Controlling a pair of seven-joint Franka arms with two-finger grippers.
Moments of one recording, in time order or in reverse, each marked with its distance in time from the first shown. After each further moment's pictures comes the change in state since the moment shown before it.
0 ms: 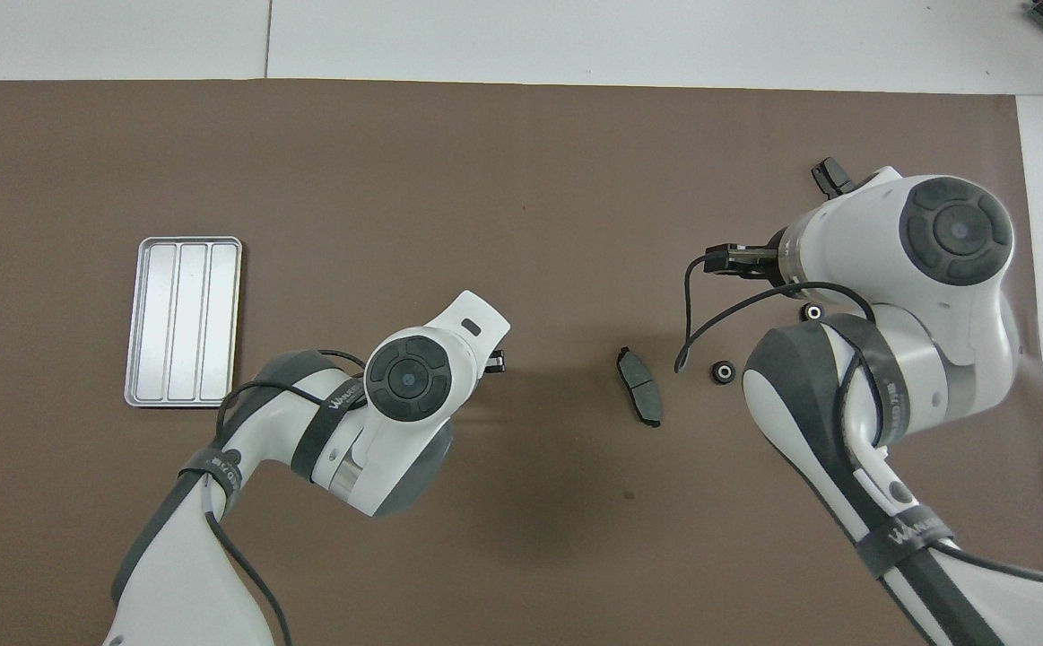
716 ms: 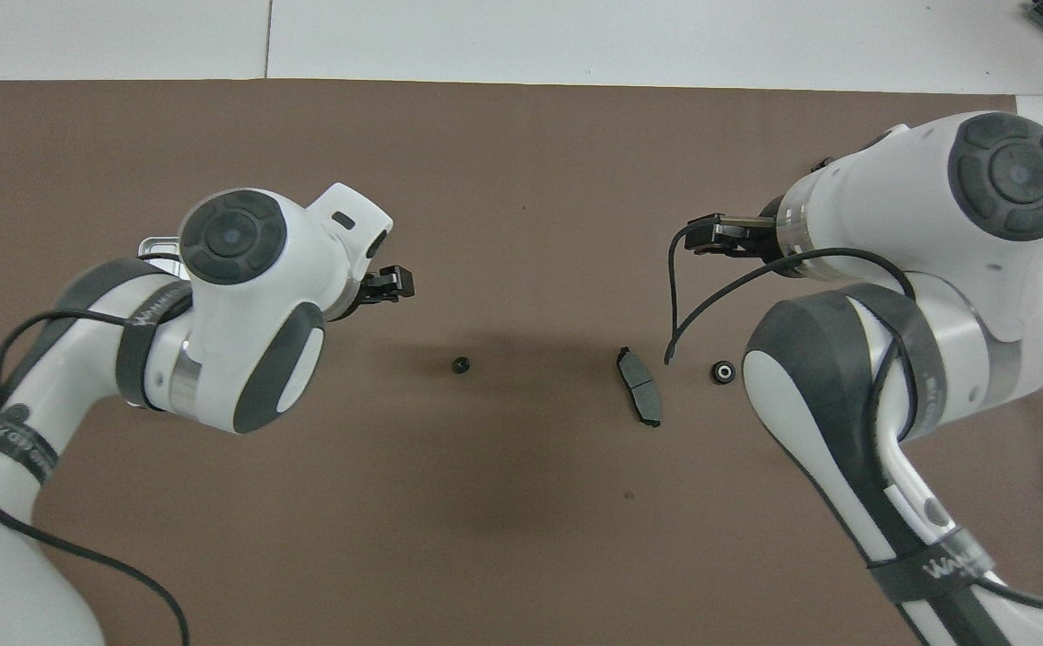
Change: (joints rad) left arm 0.252 -0.112 0.025 0.262 -0.001 -0.476 0.215; right arm 0.076 0.006 0.014 0.150 0.089 -0.144 0.059
